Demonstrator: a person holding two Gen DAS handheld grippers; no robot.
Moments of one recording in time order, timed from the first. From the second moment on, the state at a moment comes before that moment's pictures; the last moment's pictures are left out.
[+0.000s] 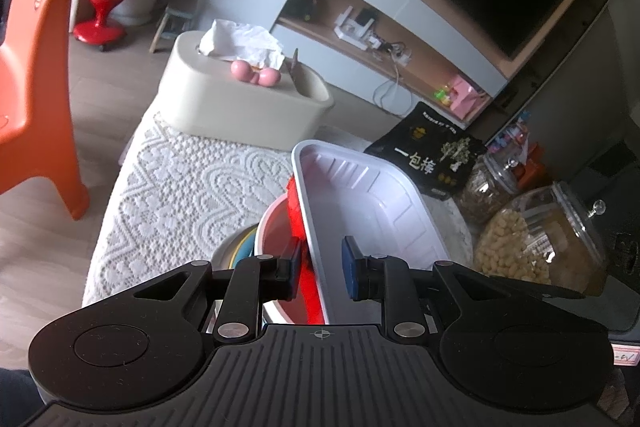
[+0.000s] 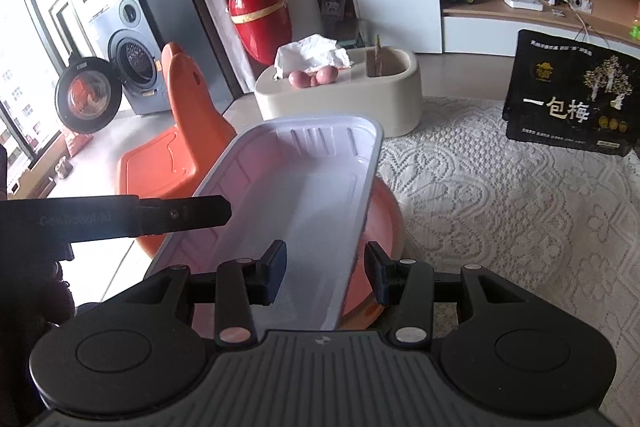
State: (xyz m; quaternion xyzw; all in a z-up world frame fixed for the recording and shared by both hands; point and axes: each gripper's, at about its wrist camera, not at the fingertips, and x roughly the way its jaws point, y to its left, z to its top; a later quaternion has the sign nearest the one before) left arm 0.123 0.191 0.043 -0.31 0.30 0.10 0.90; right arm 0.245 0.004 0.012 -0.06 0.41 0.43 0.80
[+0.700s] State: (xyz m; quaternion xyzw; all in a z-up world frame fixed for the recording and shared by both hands) left arm 0.126 0.190 0.044 -0.30 0.30 0.10 0.90; right arm 0.234 -0.004 0.021 -0.05 0.39 0.44 0.81
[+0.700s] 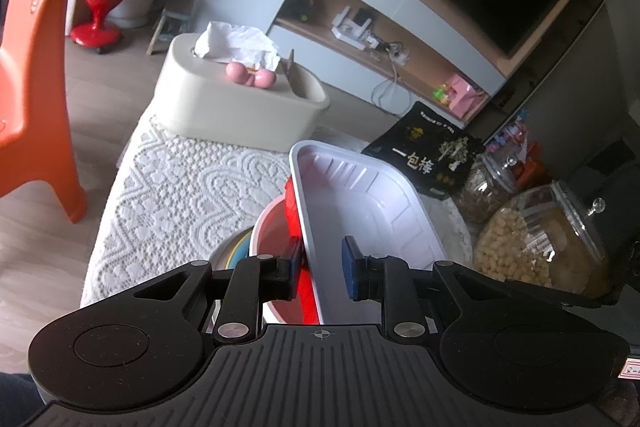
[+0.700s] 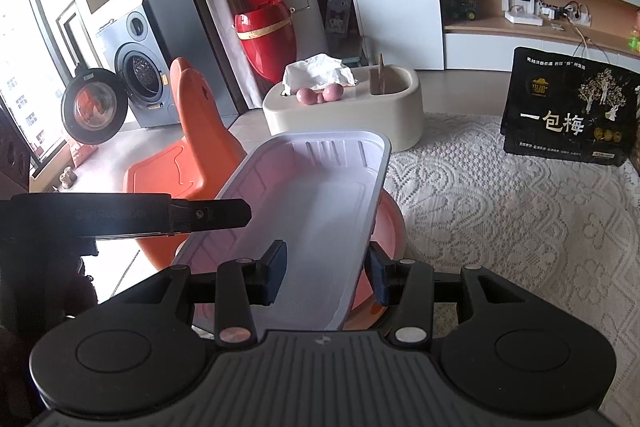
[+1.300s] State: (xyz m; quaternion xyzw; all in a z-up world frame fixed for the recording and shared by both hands) left arm 0.068 0.173 0.073 -0.29 0.23 0.16 0.92; right arm 0.218 -0.051 0.034 0.01 0.33 0.43 0.84
